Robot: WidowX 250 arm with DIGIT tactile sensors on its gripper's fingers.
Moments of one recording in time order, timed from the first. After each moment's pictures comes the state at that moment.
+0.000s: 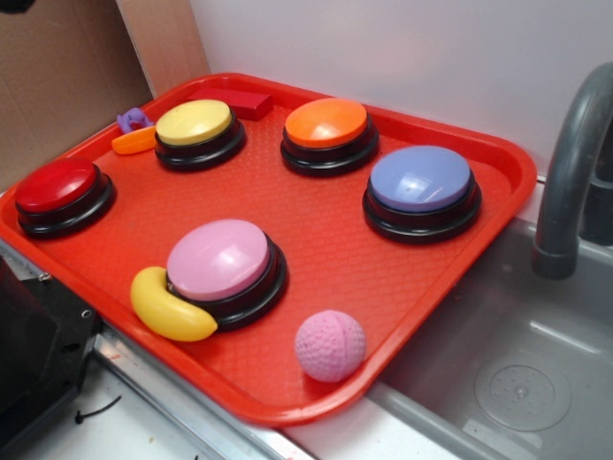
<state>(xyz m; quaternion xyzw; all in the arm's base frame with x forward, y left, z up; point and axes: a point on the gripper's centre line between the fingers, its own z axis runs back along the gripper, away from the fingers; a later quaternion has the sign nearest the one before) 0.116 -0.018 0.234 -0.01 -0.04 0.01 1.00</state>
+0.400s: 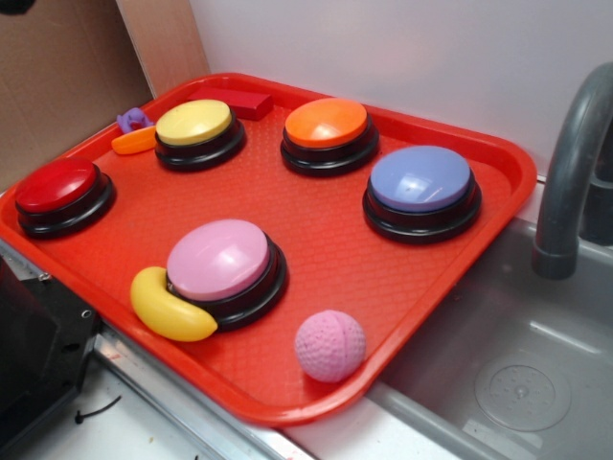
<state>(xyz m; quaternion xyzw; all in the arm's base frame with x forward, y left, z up) 0.116 -0.018 0.229 -0.01 -0.04 0.01 1.00</state>
